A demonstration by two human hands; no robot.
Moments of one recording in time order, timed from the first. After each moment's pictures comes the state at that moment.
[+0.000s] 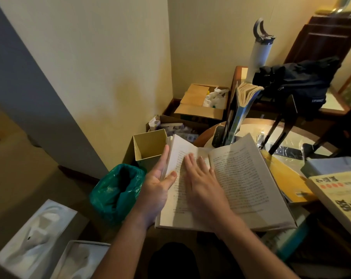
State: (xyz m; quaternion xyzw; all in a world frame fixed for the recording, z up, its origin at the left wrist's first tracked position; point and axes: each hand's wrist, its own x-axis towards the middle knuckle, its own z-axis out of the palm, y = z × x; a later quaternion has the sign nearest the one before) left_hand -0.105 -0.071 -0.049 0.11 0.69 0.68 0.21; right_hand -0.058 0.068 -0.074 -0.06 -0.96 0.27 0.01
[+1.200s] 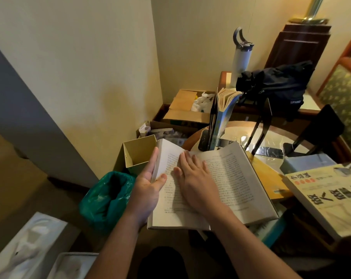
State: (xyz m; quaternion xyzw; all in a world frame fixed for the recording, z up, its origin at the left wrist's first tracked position) left_hand -0.098 -0.051 -0.035 0.09 0.73 0.65 0.19; right_hand -0.073 0.097 -0.074 -0.10 -0.97 0.24 0.03
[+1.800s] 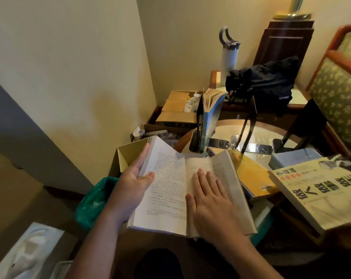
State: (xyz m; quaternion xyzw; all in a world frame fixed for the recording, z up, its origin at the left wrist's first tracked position) left_hand -0.105 -0.051 -0.007 0.12 0.77 0.58 0.22; right_hand 0.000 0.122 -0.087 -0.15 -0.97 0.17 -0.02
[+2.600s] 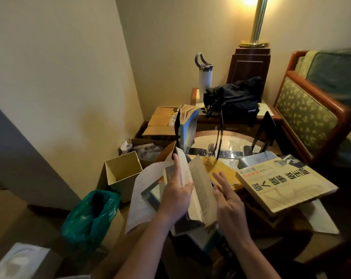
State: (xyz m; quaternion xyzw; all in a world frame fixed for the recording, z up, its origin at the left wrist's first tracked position) left_hand -0.024 0.059 -0.019 0.23 0.82 0.48 0.20; right_hand 0.076 0.159 -0.047 -0.26 -0.70 0.62 0.25
